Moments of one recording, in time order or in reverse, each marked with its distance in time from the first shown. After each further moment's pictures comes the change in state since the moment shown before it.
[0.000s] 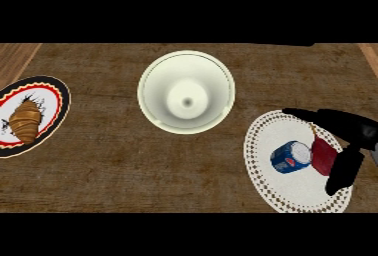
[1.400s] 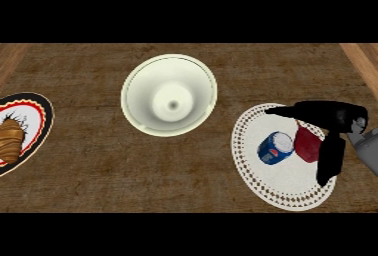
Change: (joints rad) left arm 0.010 -0.095 0.144 0.069 -0.063 -0.094 -0.033; right arm -0.175 0.074 0.073 0.053 -0.027 0.203 0.105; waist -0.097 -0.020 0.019
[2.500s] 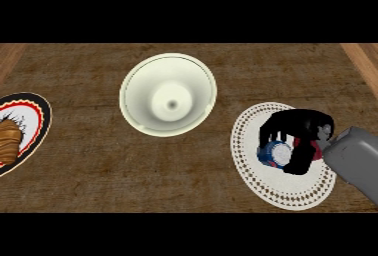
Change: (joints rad) left arm -0.022 -0.086 0.094 0.009 -0.069 -0.083 -0.033; right arm -0.023 0.104 0.101 0.043 0.115 -0.005 -0.004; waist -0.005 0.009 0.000
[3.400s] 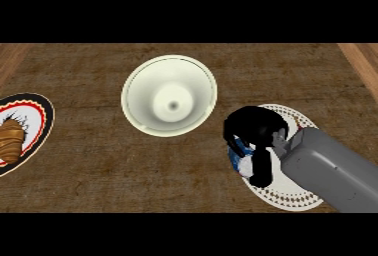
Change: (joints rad) left arm -0.037 -0.072 0.082 0.013 -0.042 -0.063 -0.016; right arm -0.103 0.179 0.080 -0.070 0.164 -0.108 -0.005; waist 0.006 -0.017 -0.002
